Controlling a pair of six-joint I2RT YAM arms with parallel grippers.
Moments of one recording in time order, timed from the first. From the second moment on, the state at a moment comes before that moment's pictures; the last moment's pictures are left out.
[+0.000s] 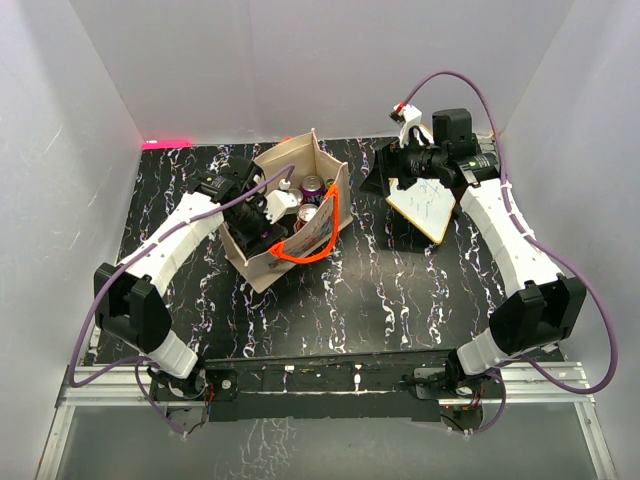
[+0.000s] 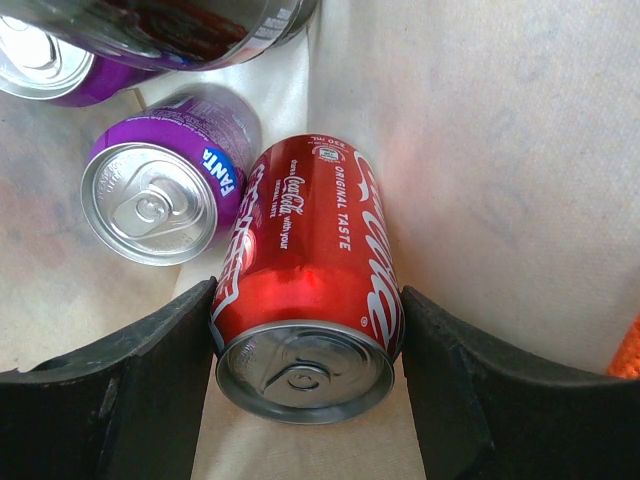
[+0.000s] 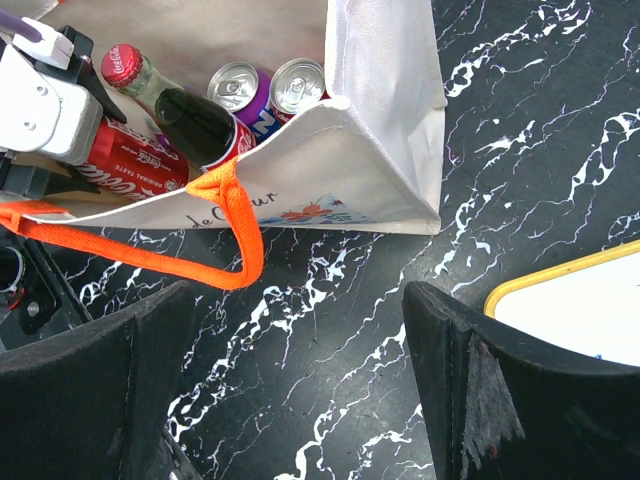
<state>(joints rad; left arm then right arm) -0.44 1.58 1.44 -1.14 0.19 0.58 0.21 1.52 1.57 -0.65 -0.66 -0.07</state>
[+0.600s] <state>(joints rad) -0.43 1.58 1.39 -1.09 0.20 0.61 0.21 1.52 1.57 -0.65 -0.66 -0.08</state>
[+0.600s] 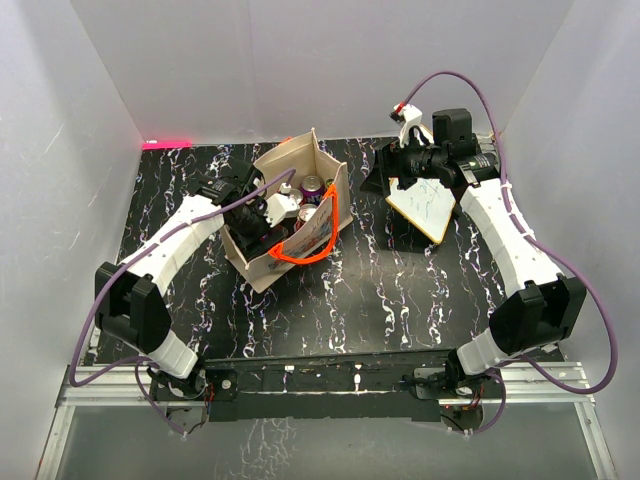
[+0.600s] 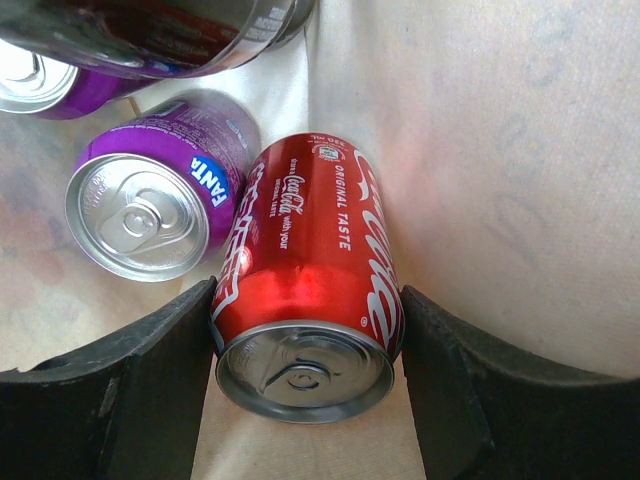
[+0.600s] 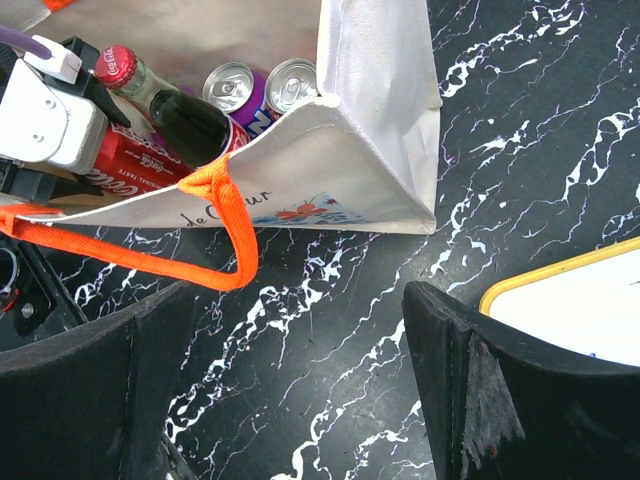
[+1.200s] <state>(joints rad) -0.43 1.58 1.36 -1.05 0.22 0.64 0.21 1.52 1.57 -0.65 -0.64 -0.09</state>
